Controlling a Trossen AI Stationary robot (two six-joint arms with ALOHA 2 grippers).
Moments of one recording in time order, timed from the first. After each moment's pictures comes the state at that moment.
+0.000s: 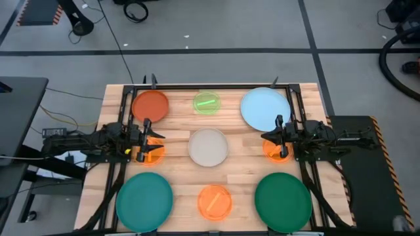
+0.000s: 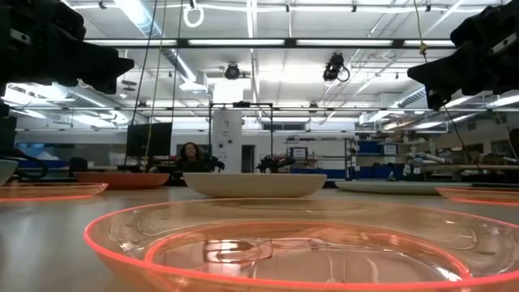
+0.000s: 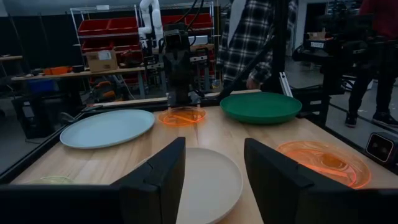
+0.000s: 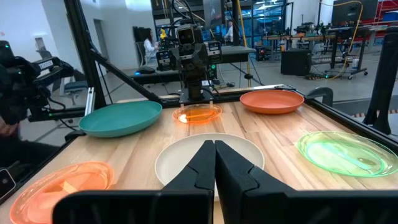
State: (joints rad) left arm 0.08 0.08 0.01 0.12 0.15 0.06; right arm -0.02 0.02 0.01 0.03 0.00 0.08
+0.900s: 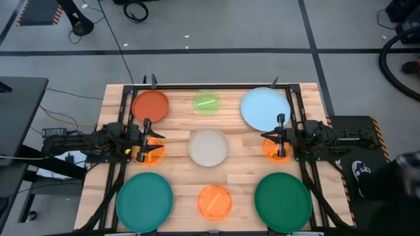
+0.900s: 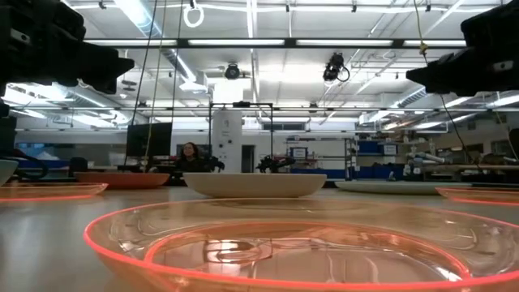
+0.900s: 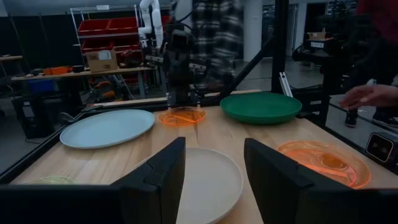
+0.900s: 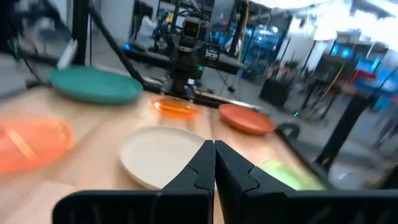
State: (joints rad) left arm 0.08 0.08 0.01 0.12 0.15 0.06; right arm -0.02 0.02 0.01 0.02 0.02 -0.32
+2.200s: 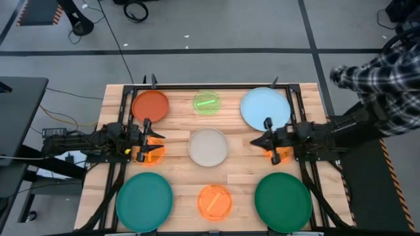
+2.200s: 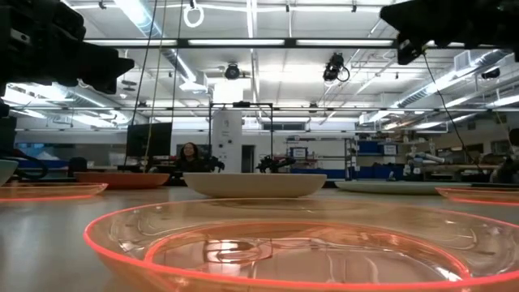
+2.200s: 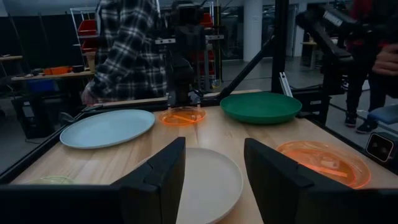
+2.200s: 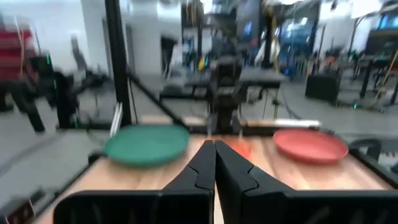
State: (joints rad) left arm 0.08 0.08 0.01 0.12 0.15 0.06; right arm 0.23 0.75 0.24 0.56 0.13 -0.02
